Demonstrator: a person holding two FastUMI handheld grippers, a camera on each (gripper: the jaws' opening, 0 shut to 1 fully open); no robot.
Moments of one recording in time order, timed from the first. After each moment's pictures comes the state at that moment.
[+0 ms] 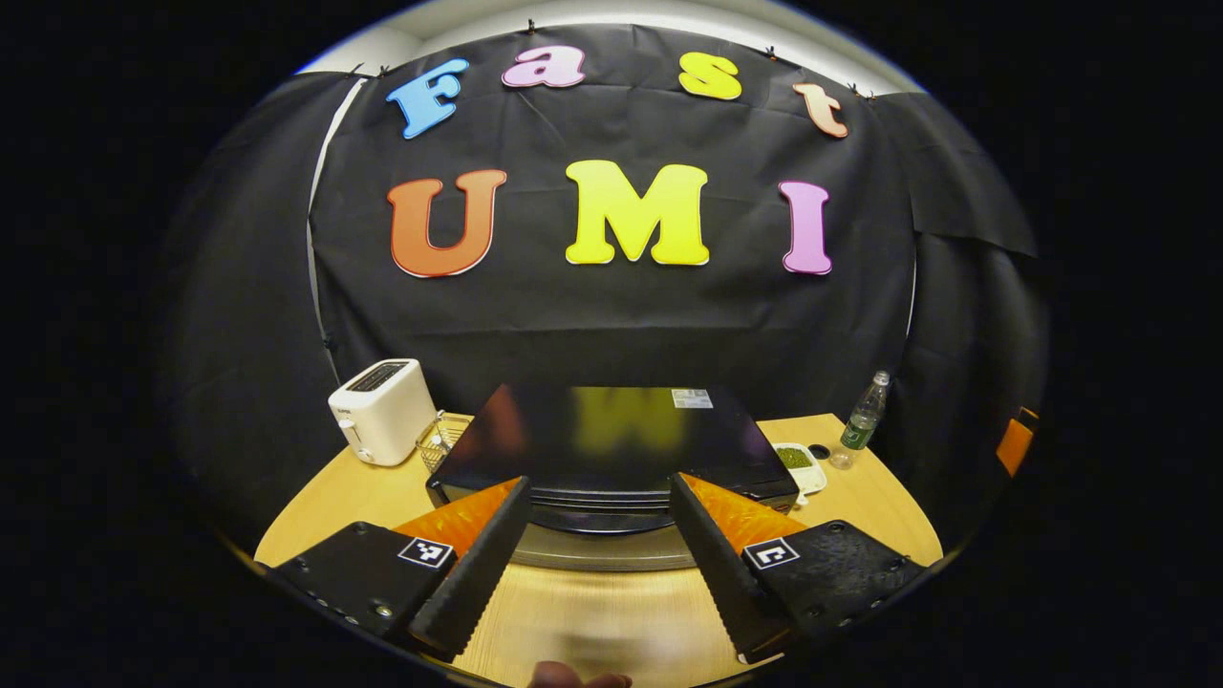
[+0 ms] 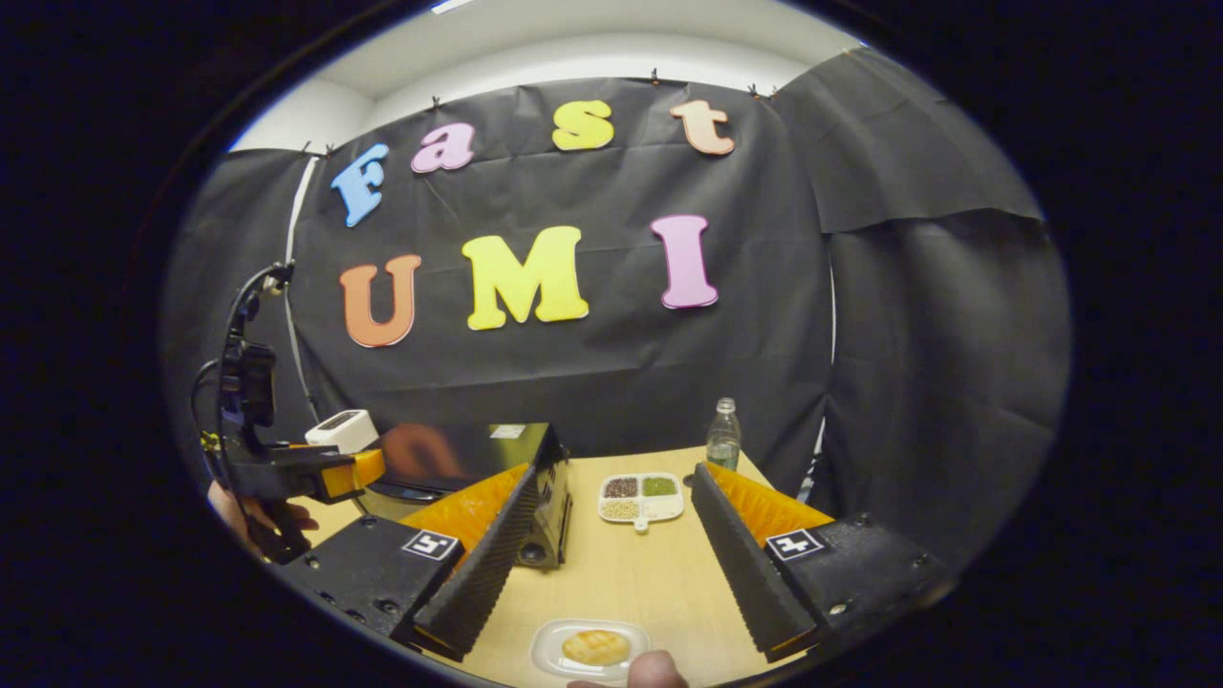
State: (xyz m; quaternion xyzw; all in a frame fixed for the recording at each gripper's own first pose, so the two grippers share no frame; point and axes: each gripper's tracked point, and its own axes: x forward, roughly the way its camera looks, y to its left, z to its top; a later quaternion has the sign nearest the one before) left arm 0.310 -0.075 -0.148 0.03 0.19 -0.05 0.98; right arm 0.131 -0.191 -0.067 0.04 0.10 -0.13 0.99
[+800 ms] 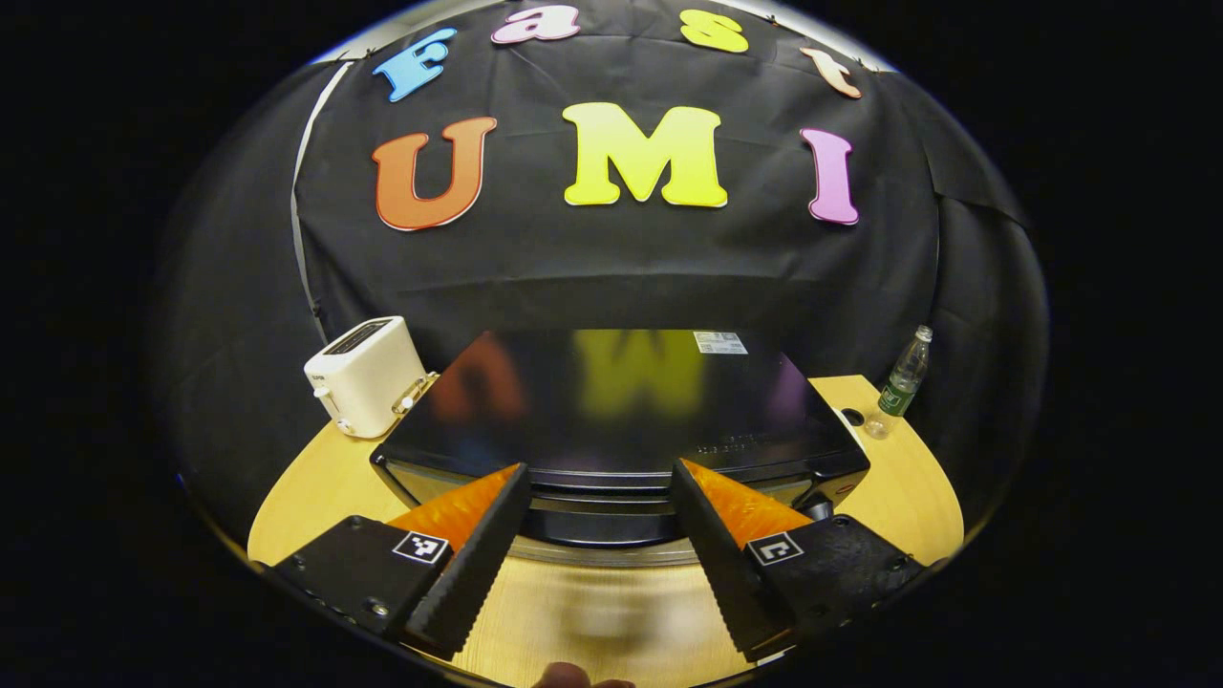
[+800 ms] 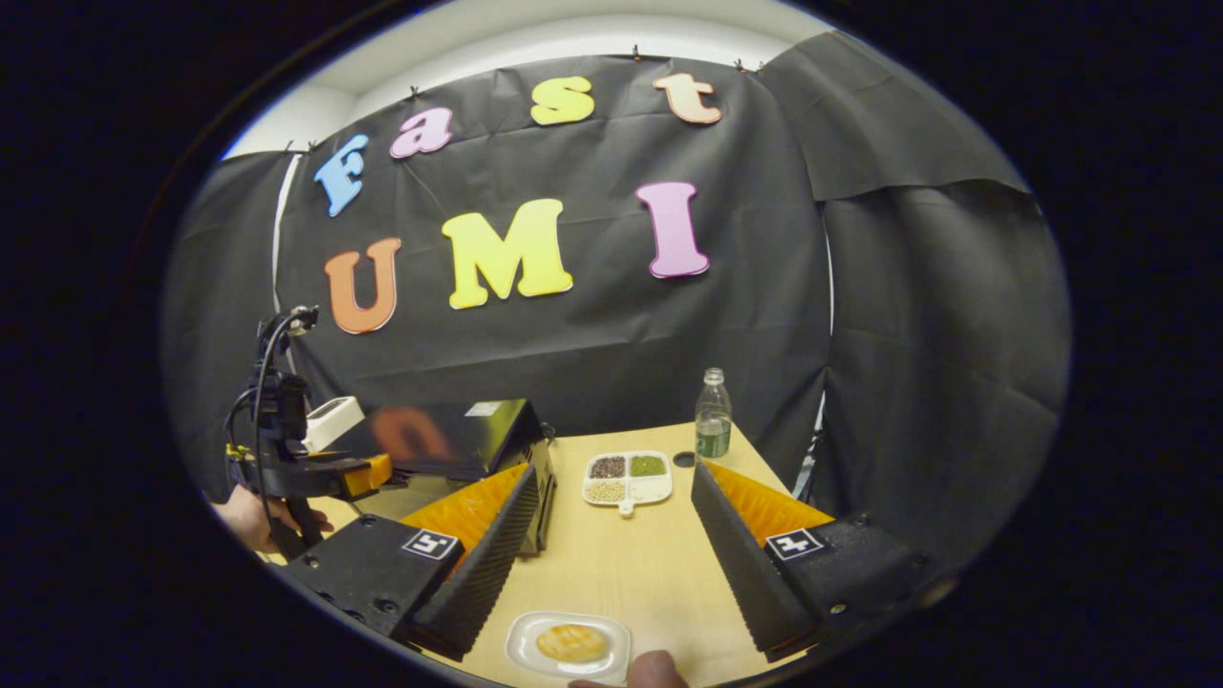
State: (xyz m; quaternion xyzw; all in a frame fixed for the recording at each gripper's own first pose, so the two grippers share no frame) left arm 0.333 -0.070 -0.207 0.03 0.25 -0.02 0.97; right arm 0.147 -0.226 -0.099 0.07 0.12 -0.12 0.98
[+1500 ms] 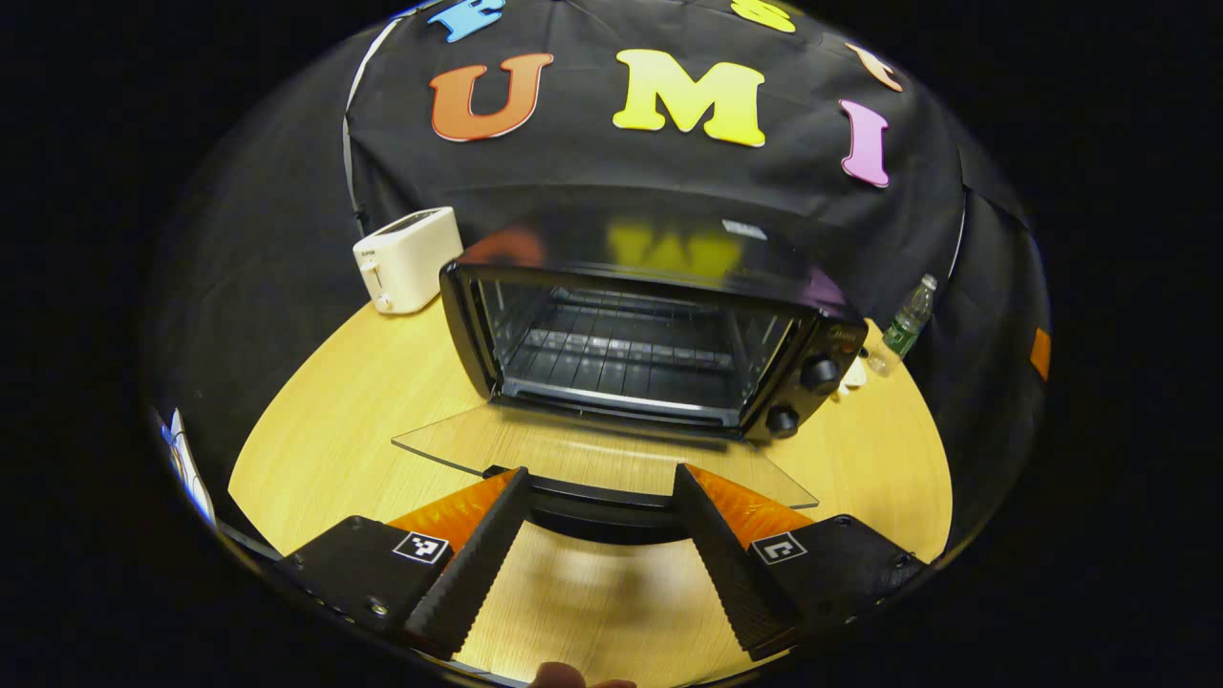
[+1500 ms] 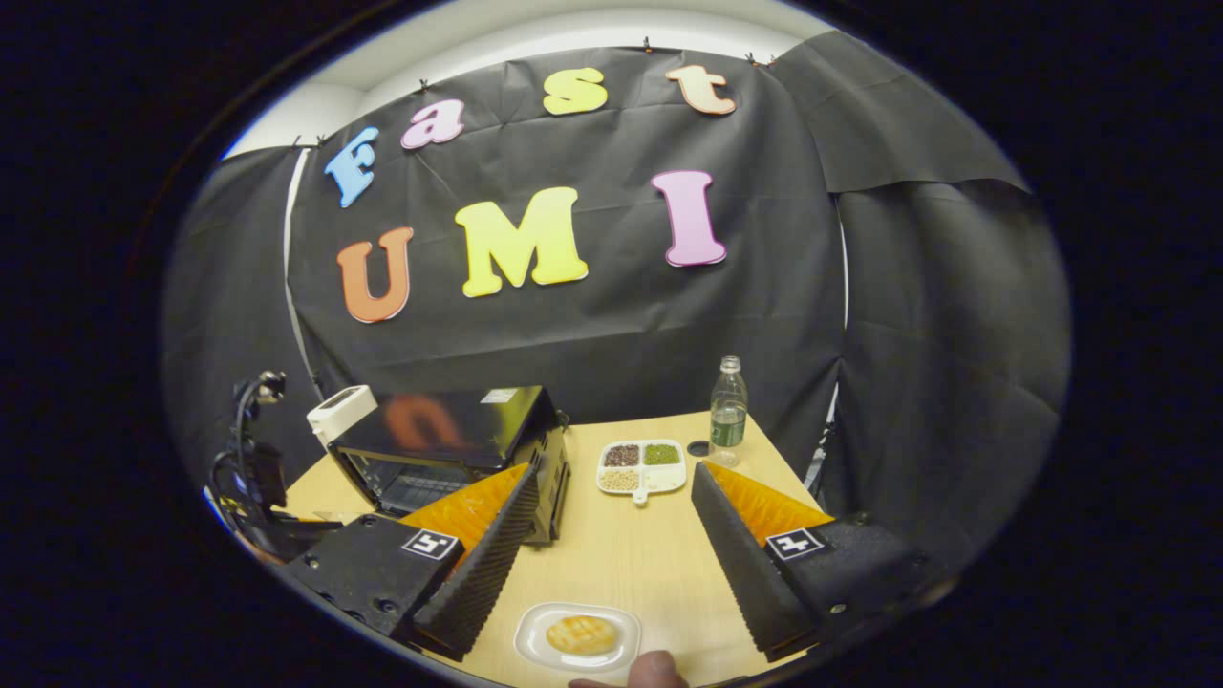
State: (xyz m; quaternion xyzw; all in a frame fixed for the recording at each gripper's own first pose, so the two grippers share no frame) left arm 0.208 -0.051 -0.279 -0.01 0.38 0.02 0.93; right arm 0.140 -0.205 -0.102 0.06 0.14 -0.10 0.98
